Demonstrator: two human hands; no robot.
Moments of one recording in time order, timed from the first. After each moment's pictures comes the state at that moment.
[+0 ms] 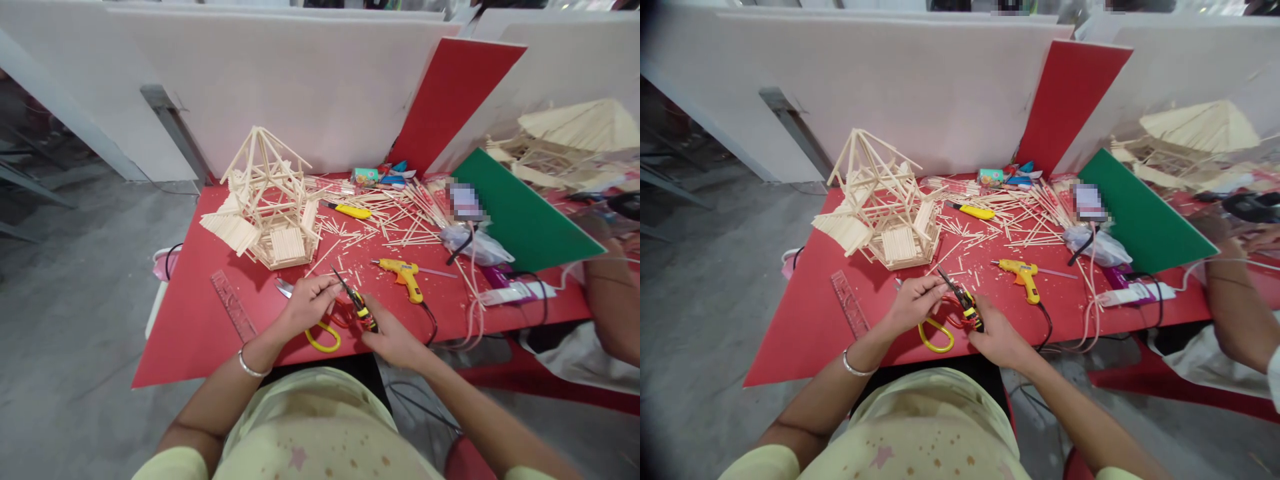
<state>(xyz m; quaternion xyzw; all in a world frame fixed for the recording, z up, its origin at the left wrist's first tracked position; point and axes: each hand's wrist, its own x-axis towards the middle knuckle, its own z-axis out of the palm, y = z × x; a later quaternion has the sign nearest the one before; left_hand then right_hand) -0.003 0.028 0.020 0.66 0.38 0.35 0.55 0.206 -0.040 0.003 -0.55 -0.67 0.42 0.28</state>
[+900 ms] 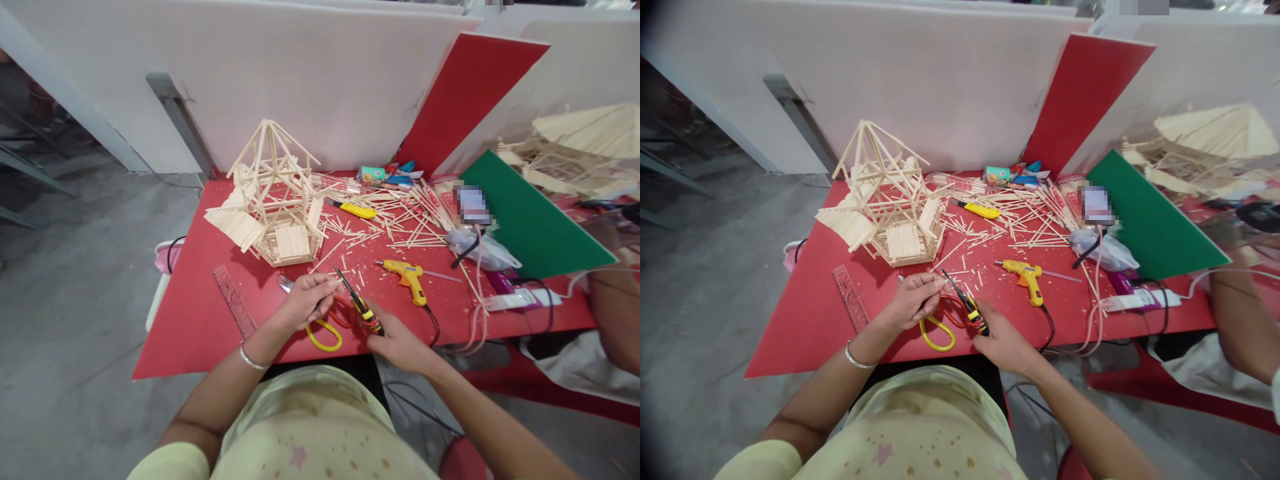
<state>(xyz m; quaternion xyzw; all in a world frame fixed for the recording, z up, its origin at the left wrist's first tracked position) -0.008 0.033 0.006 0.40 0.32 0.36 0.78 0.211 -0.039 0.007 -0.53 -0.66 0.46 0.25</state>
